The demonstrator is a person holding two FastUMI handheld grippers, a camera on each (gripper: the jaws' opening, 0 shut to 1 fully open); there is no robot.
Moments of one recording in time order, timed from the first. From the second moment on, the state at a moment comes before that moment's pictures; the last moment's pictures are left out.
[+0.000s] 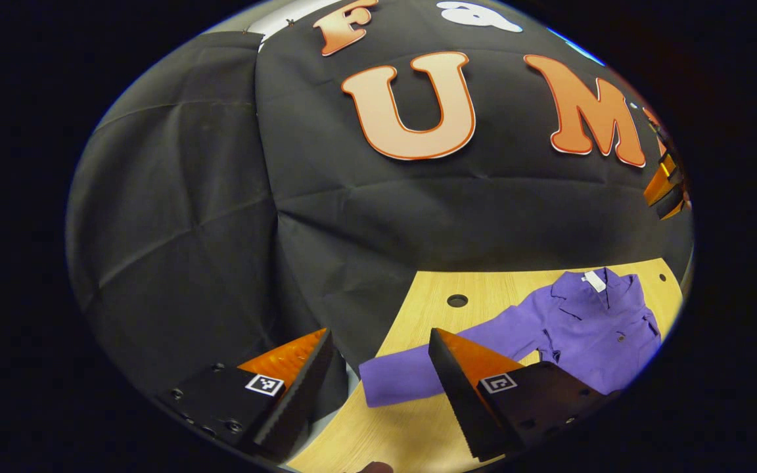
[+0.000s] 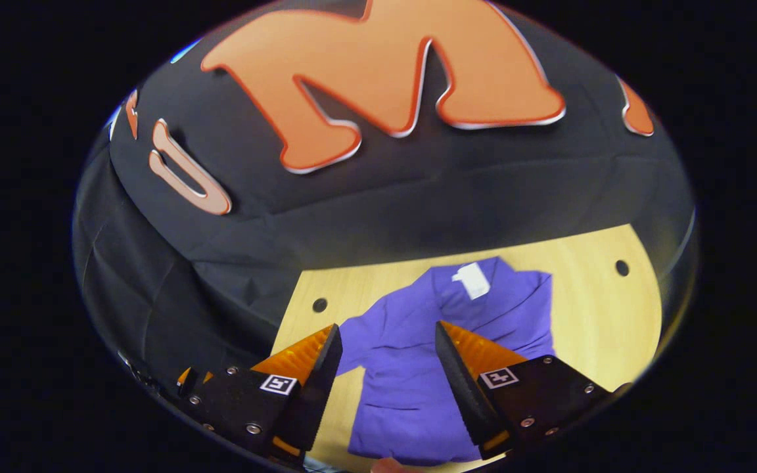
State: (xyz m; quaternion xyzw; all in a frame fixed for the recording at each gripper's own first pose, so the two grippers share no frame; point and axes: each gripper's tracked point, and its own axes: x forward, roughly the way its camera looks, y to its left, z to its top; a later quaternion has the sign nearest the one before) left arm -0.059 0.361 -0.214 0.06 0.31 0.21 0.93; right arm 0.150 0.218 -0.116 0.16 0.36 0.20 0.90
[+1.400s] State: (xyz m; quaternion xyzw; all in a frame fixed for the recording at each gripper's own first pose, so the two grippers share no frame) left arm -0.062 0.427 -0.441 -0.19 0.67 0.17 0.69; right arm 0.052 0.038 -0.011 0.02 0.09 0.04 1.00
